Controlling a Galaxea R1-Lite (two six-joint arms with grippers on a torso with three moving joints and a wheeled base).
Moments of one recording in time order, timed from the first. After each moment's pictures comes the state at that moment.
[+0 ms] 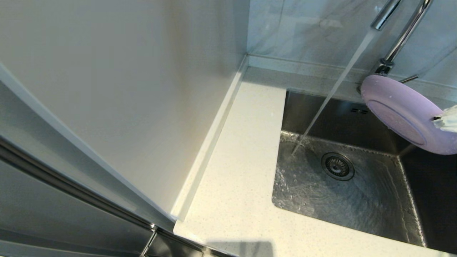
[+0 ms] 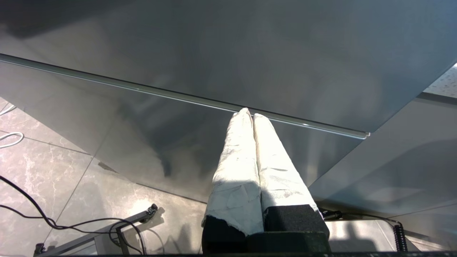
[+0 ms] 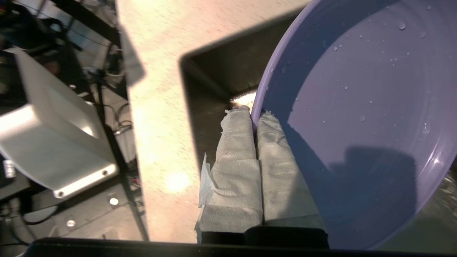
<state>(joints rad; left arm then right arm) 0.00 0.00 0.00 0.00 0.00 0.00 -0.33 1.64 -2.01 1.52 1.04 -1.13</state>
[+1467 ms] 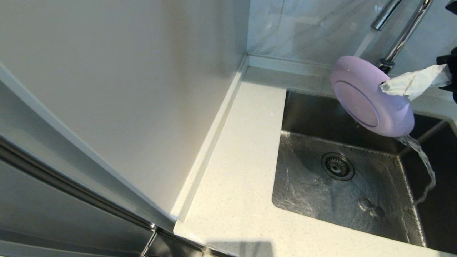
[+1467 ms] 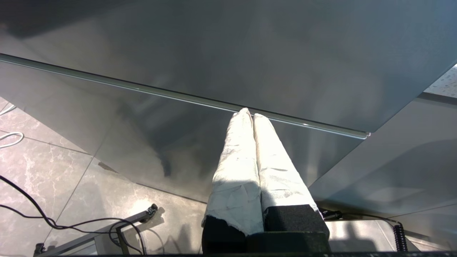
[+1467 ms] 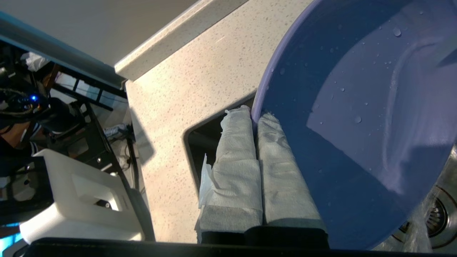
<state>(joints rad) 0.00 0.00 0.00 0.00 0.00 0.00 -0.10 1.67 -2.01 1.03 0.97 -0.45</state>
